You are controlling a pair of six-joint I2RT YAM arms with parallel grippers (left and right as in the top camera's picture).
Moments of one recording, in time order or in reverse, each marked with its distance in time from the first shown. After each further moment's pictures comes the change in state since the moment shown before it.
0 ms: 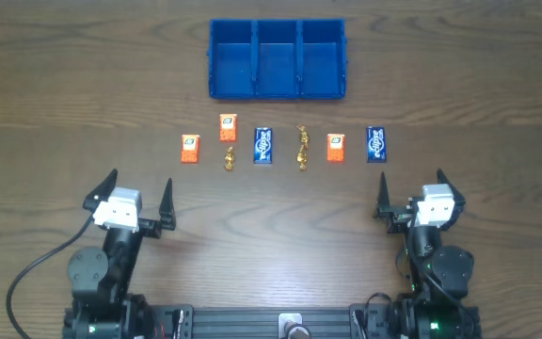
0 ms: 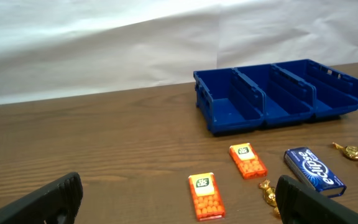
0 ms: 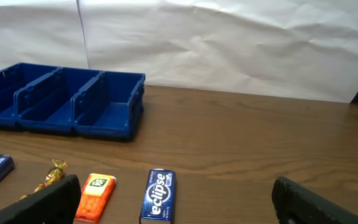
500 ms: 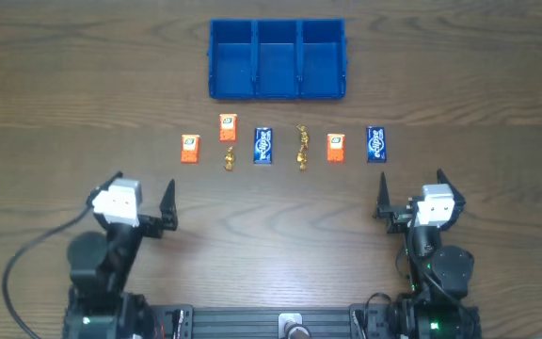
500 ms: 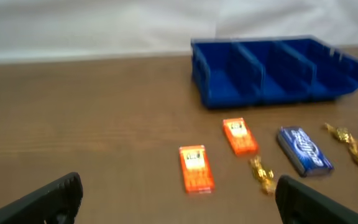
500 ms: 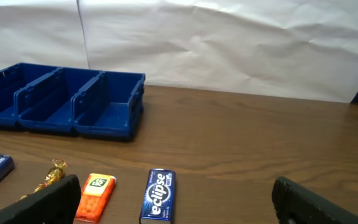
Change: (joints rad) left arm 0.000 0.189 0.092 -0.062 0.007 -0.072; right arm 0.000 0.000 0.000 0.000 0.000 0.000
